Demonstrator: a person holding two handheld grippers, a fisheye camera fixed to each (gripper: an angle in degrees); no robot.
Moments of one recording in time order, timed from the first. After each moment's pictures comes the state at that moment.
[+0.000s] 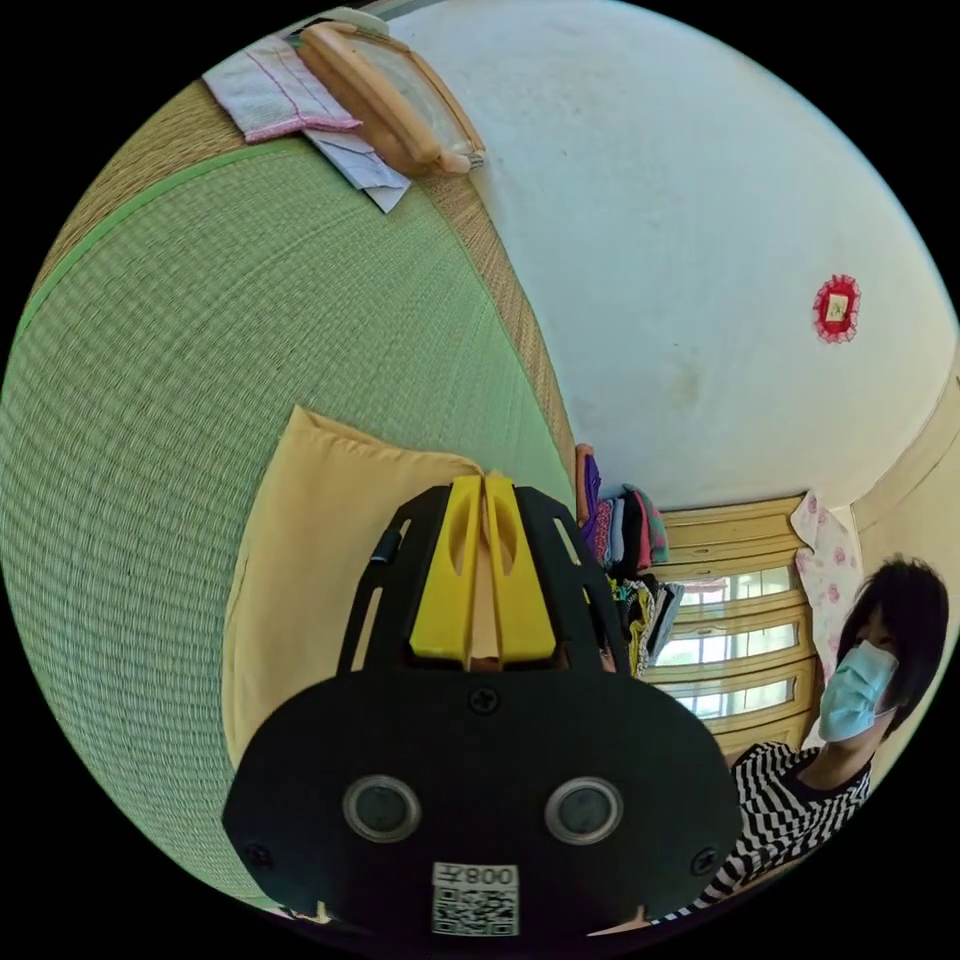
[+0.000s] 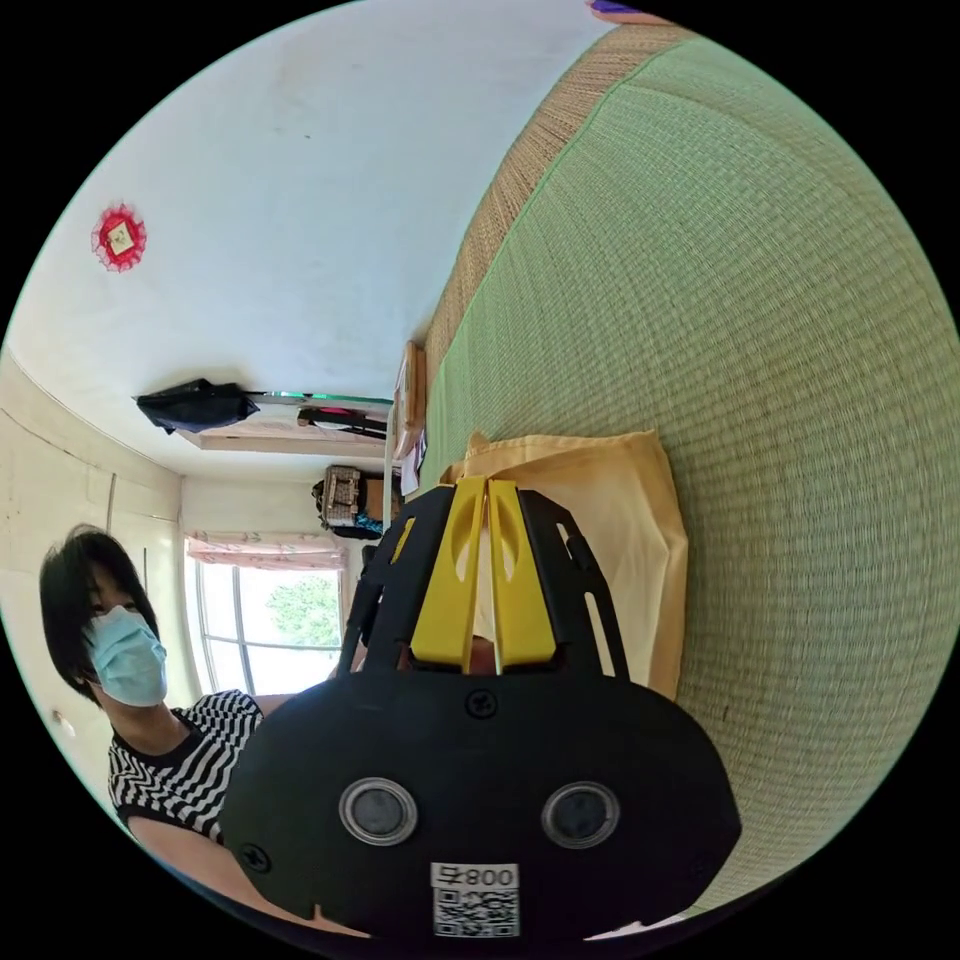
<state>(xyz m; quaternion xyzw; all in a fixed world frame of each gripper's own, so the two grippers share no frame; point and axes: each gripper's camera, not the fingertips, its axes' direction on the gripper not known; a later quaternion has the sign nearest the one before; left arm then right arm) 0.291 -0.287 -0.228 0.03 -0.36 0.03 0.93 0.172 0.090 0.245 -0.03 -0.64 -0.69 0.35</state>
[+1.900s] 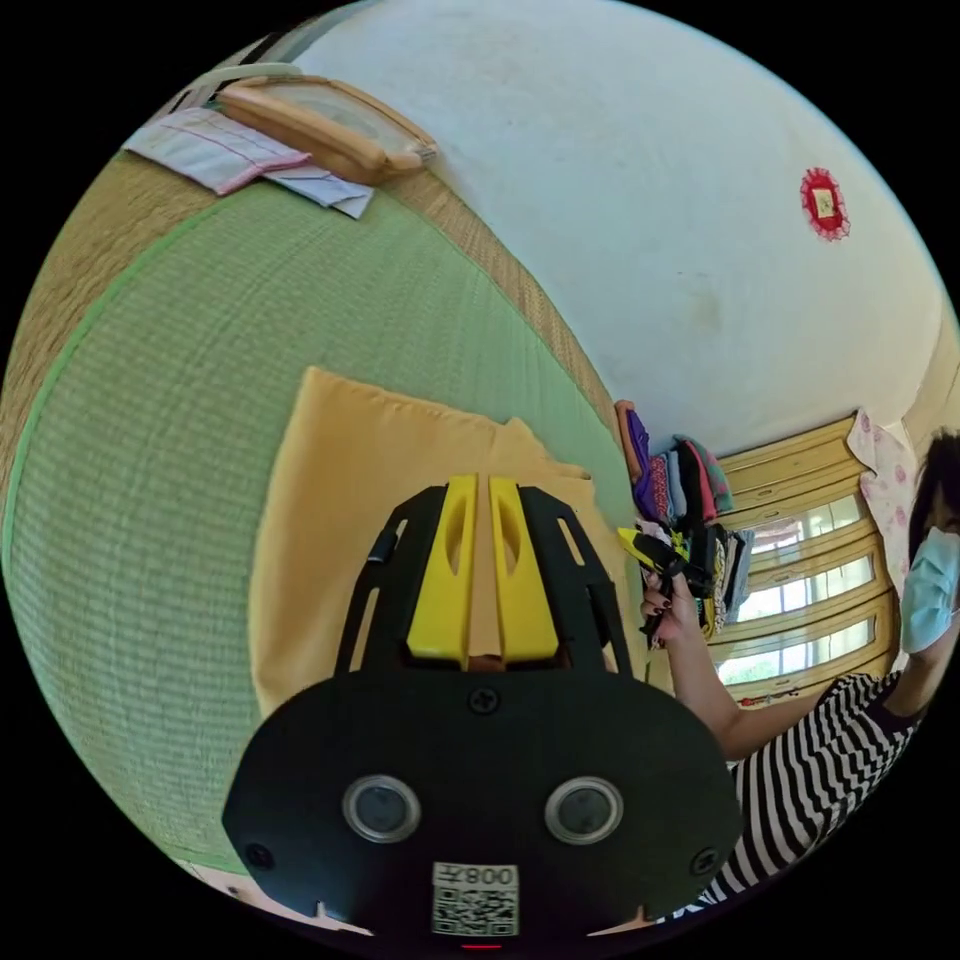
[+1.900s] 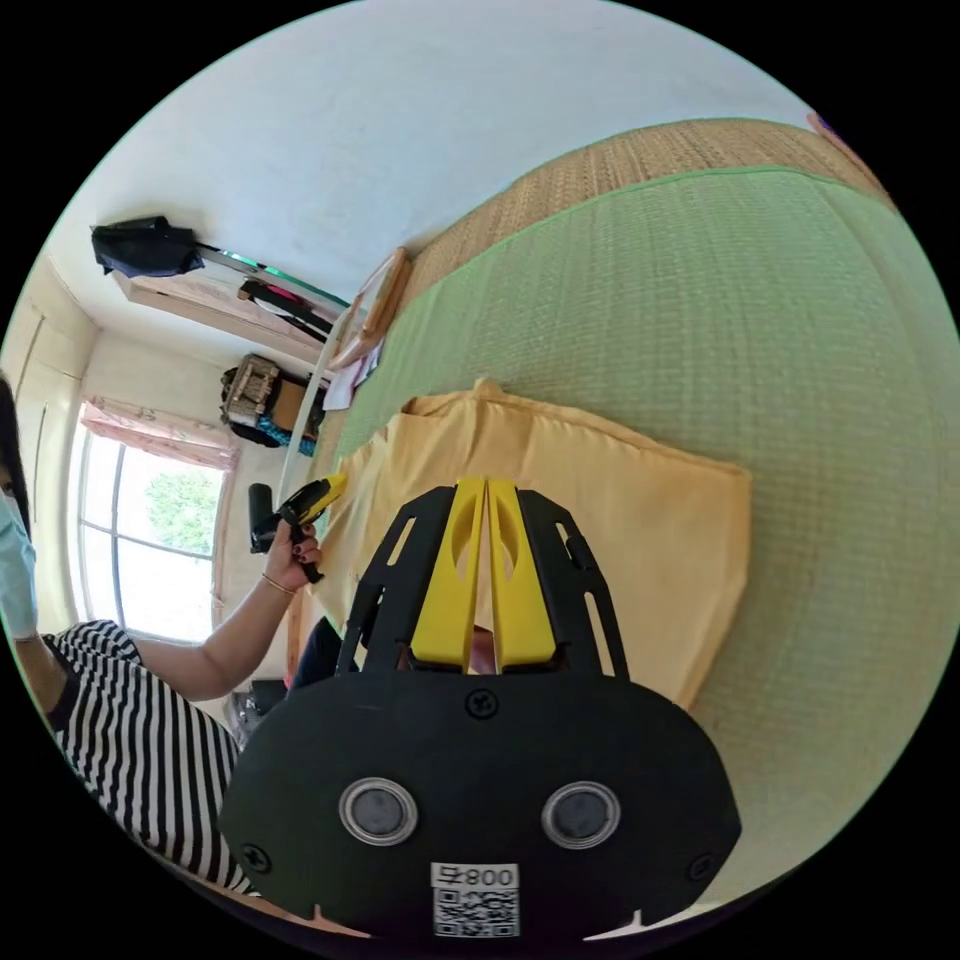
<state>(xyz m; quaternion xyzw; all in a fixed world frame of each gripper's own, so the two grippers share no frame) 0.362 -0.210 -0.215 -0.01 -0.47 0.10 0.88 0.241 0.171 0.192 0.17 -0.51 -0.77 0.35</state>
